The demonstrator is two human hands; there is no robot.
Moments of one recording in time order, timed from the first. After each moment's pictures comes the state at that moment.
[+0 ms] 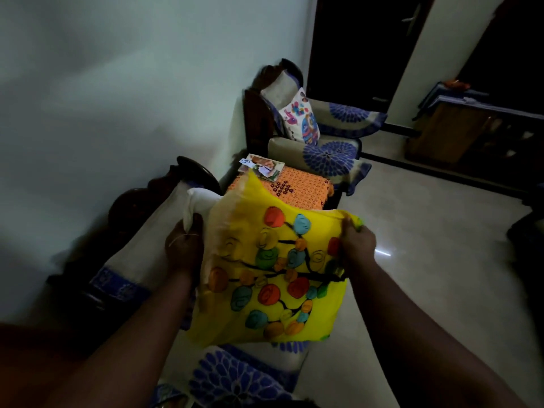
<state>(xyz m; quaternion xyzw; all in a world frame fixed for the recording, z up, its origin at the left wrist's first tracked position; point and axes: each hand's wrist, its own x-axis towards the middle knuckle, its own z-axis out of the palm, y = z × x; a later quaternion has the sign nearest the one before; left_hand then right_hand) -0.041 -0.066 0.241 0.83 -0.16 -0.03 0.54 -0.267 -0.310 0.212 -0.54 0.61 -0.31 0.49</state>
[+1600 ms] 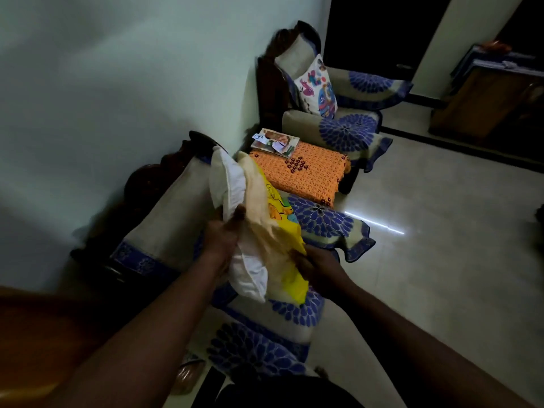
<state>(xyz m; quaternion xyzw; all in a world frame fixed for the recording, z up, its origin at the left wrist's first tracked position) -0.058 -0.083 0.209 0.75 -0.12 -0.21 0.61 -0.260 -0.200 0.169 -0.80 0.29 -0.07 0.52</state>
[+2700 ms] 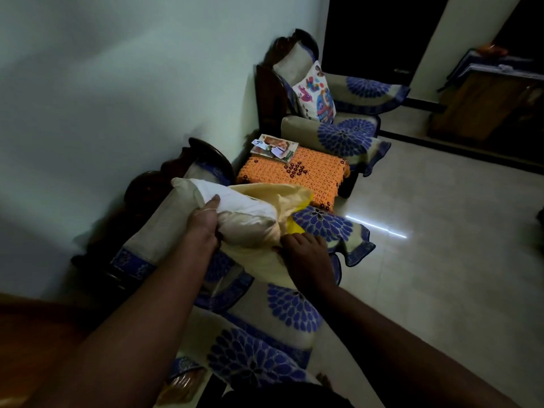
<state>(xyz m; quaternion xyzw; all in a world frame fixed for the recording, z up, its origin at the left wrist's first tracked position) -0.014 -0.097 0.237 0.67 0.10 -0.31 0.67 -0.229 -0.191 0.170 -0.94 0.22 -0.26 0.09</state>
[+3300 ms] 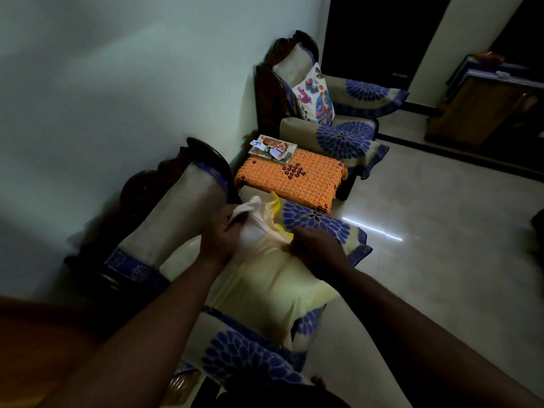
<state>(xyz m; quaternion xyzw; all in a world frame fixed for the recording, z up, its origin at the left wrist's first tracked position) -0.051 -0.084 0.220 0.77 -0.36 -0.10 0.51 -0.239 -0.239 0.206 -0.95 0.18 -0.16 0.21</state>
